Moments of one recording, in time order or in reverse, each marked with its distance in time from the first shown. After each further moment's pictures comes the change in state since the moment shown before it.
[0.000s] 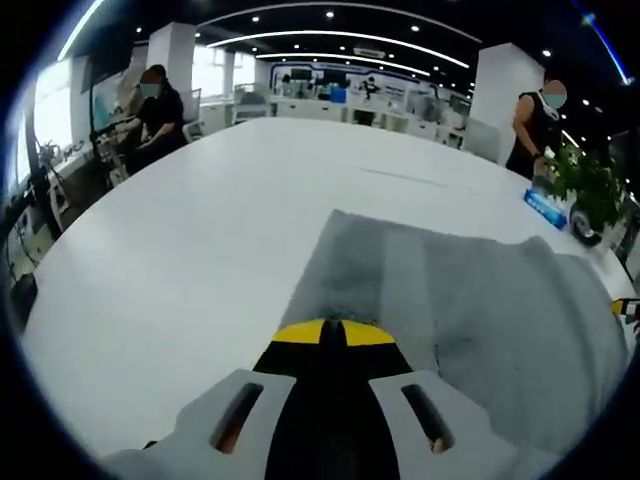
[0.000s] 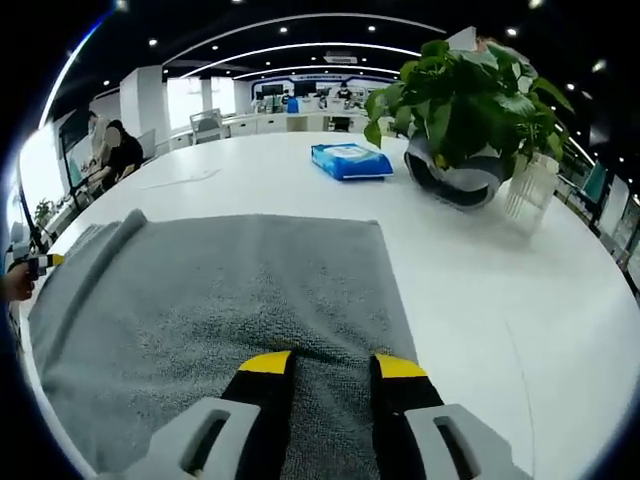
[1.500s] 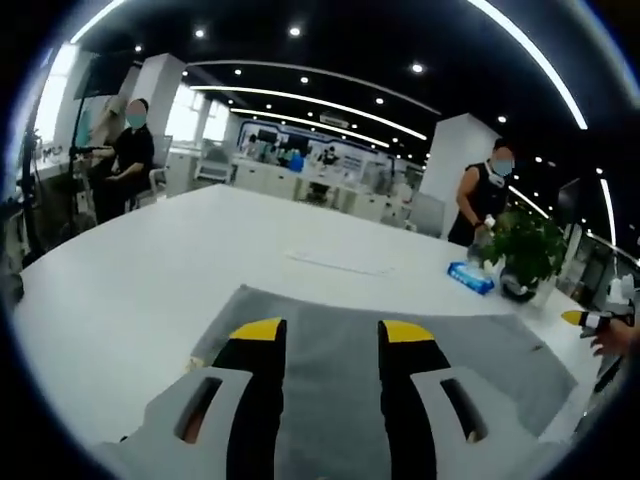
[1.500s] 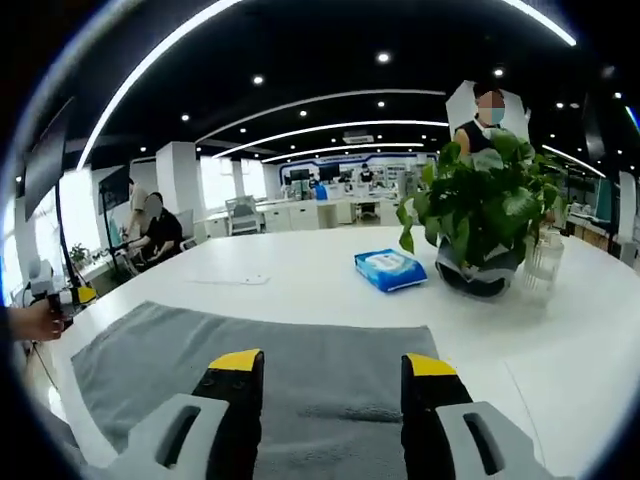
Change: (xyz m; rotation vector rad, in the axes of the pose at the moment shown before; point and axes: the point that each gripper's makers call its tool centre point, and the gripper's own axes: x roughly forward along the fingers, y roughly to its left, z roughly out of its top) left arm -0.112 -0.098 0.059 -0.074 -0.328 -0.251; right arm -0.087 0.059 0.093 0.054 -0.435 0.186
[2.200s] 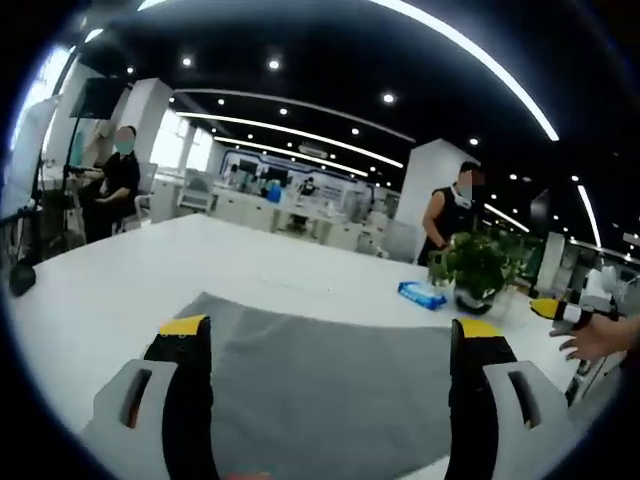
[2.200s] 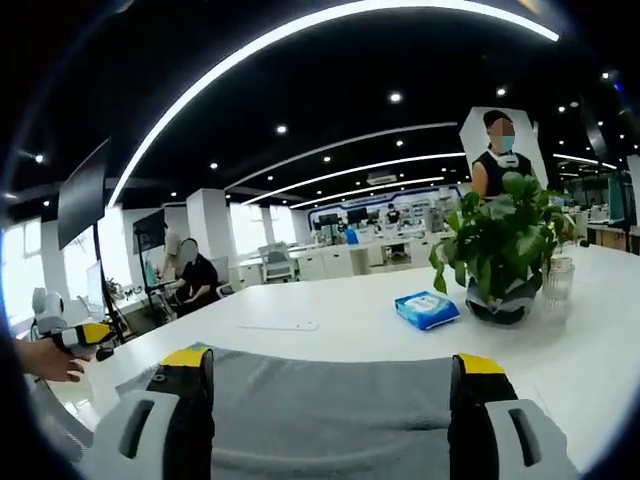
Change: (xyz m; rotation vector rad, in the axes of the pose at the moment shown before) left arm -0.083 -0.085 0.002 0.031 -0.136 -0.054; right arm -0.052 0.053 0.028 0.044 -0.153 0.150
